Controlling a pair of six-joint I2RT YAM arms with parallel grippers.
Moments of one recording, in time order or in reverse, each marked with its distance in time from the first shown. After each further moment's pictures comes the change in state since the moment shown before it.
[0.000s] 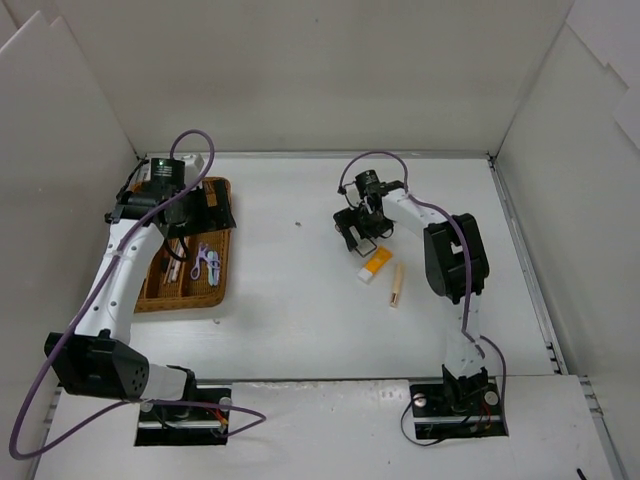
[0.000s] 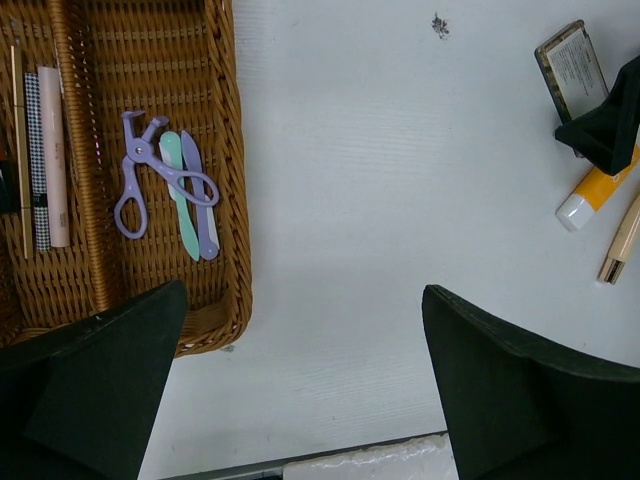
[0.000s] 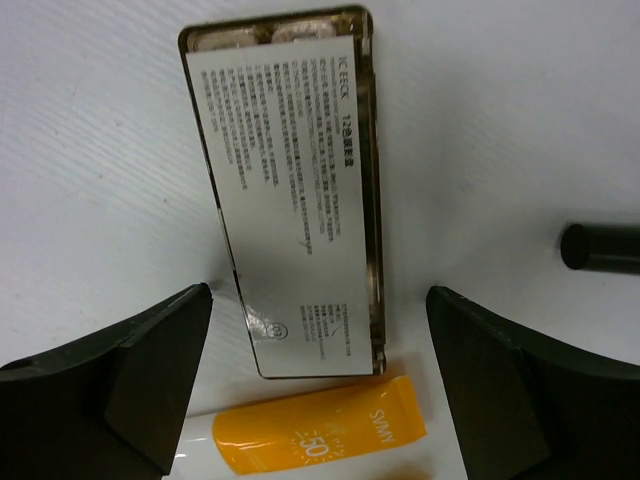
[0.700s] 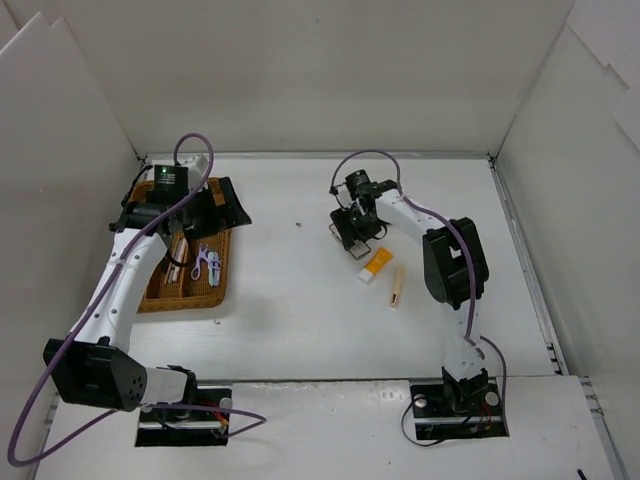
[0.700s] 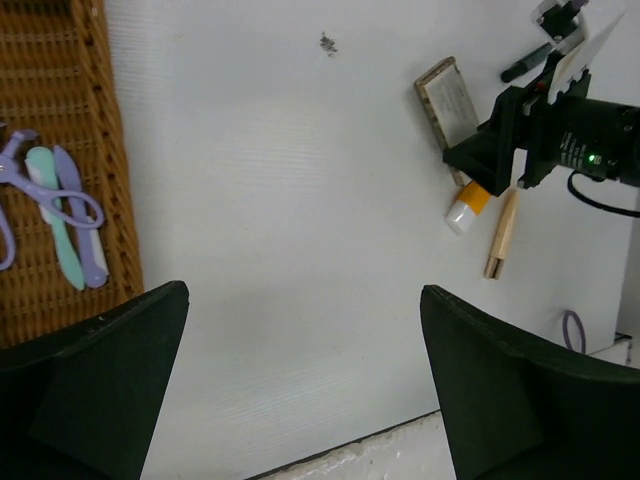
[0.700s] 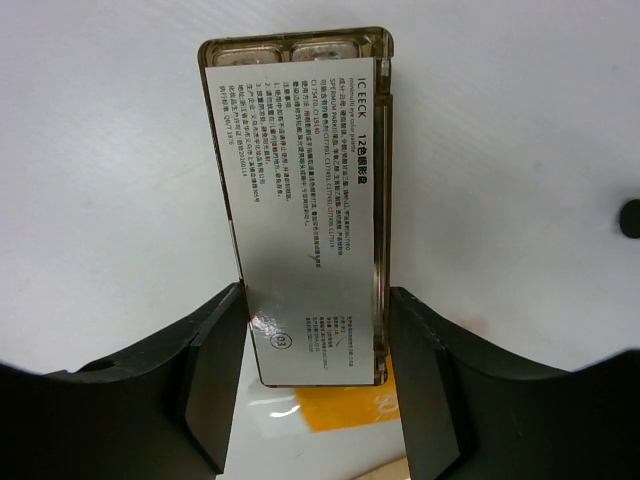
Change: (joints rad) left arm -0.018 -0.039 -0.090 0.132 0.137 -0.132; right arm 0.056 -0.008 0.047 -0.057 0.010 0.053
